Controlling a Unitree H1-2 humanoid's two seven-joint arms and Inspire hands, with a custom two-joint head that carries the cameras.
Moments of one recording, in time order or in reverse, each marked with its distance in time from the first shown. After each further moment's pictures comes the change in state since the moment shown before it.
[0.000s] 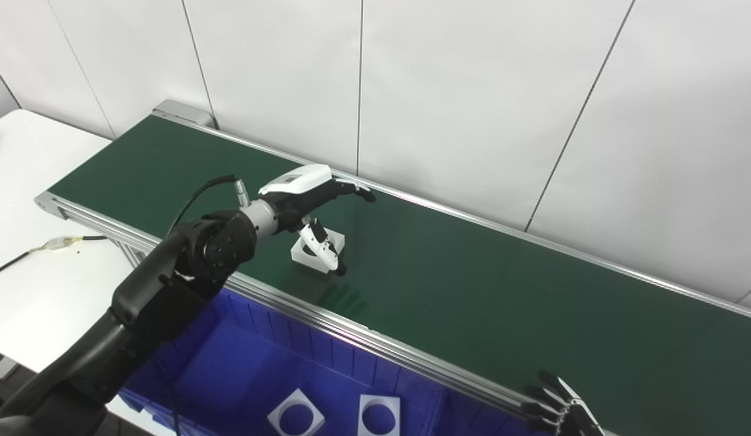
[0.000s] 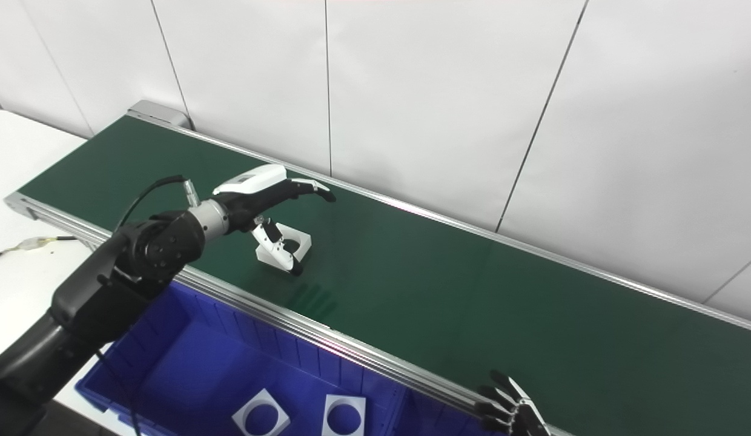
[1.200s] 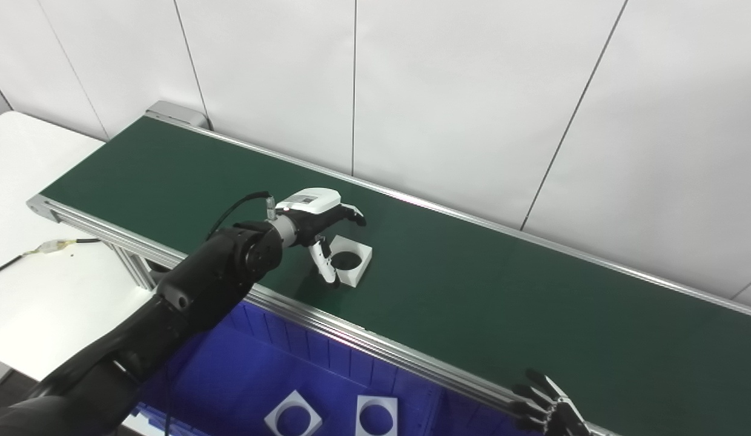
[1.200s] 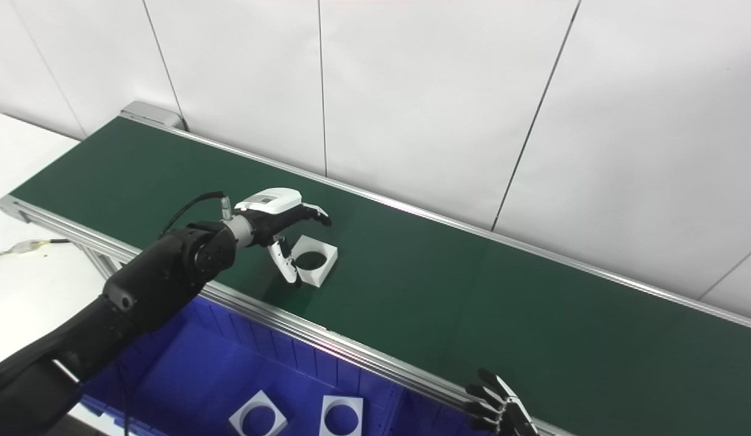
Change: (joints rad) left arm -0.107 -0.056 -0.156 0.376 0.154 -0.096 0.110; right arm 0.008 0.022 0.013 0.008 -0.013 -0.001 -0.003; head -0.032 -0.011
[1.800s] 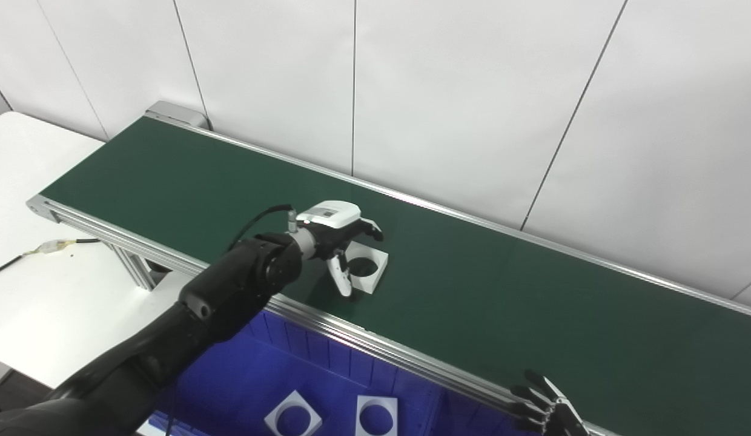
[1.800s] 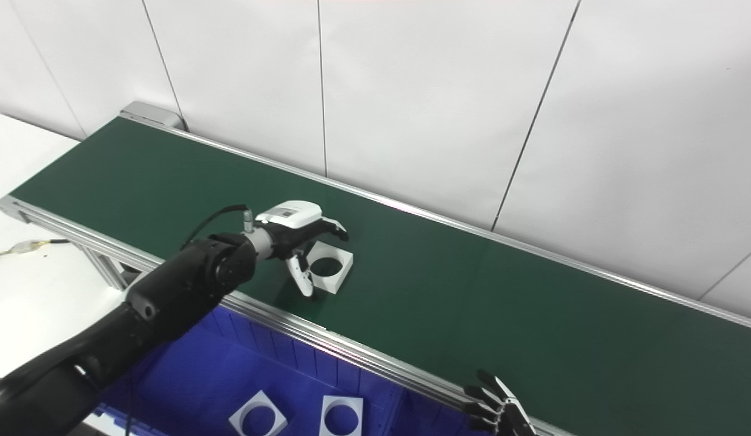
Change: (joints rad) left arm -0.013 -0.064 -0.060 0.034 0.037 -0.024 0.021; right arm 0.002 0.008 0.000 0.003 0.000 0.000 -0.002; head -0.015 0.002
